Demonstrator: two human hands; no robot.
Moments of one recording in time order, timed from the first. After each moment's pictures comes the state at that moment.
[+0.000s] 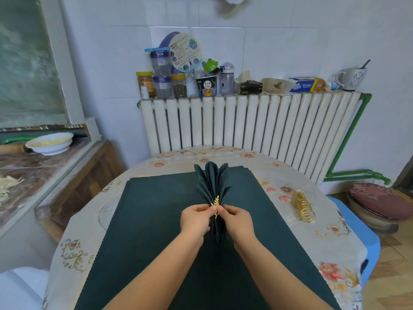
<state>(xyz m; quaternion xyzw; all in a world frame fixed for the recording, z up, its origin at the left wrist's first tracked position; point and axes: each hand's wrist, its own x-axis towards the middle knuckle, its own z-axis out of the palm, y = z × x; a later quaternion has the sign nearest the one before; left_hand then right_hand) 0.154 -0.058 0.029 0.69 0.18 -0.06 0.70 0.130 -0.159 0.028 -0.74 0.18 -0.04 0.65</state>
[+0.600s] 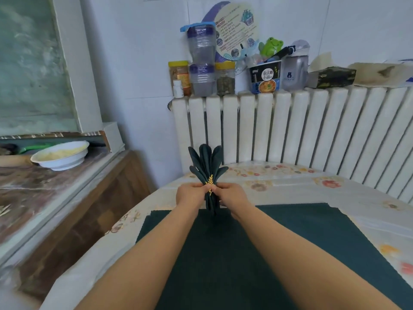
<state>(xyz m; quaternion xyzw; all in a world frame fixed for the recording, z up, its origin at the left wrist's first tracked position) 0.443 0.055 0.010 0.75 0.20 0.03 0.63 0.445 -0.055 0.003 -0.75 0.04 0.07 0.66</state>
